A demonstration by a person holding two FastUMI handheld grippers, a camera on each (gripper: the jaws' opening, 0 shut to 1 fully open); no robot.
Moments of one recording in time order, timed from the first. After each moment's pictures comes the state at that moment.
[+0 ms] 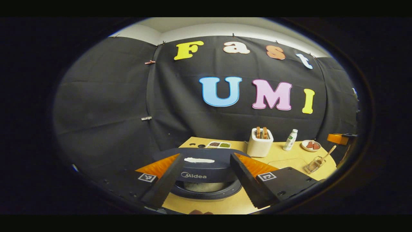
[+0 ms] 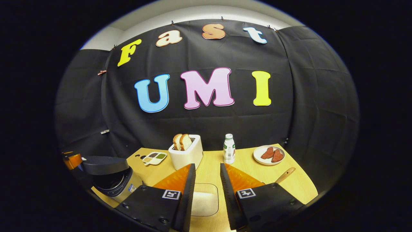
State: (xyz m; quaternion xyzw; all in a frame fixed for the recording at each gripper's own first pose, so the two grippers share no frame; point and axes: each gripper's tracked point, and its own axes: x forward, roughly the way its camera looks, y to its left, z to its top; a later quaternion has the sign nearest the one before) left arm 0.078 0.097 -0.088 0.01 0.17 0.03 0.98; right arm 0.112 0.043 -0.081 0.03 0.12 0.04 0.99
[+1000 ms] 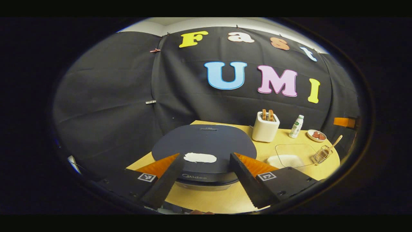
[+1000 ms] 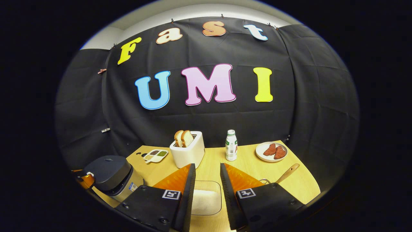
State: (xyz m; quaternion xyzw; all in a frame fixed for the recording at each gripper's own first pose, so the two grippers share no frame) left arm 0.051 0.098 -0.167 0.00 0.23 0.05 0.97; right arm 0.115 0.048 -0.094 0.04 0.13 0.04 0.99
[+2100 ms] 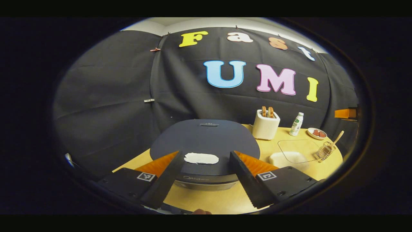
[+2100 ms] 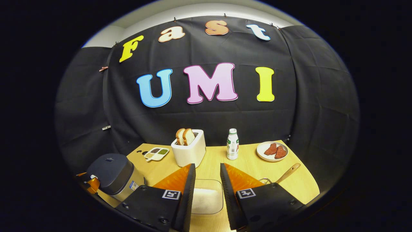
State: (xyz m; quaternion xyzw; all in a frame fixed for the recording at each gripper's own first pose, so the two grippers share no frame) left arm 0.051 0.101 -0.197 -0.01 0.21 0.04 0.98; right arm 0.110 0.056 -0.096 0.03 0.13 0.05 0.99
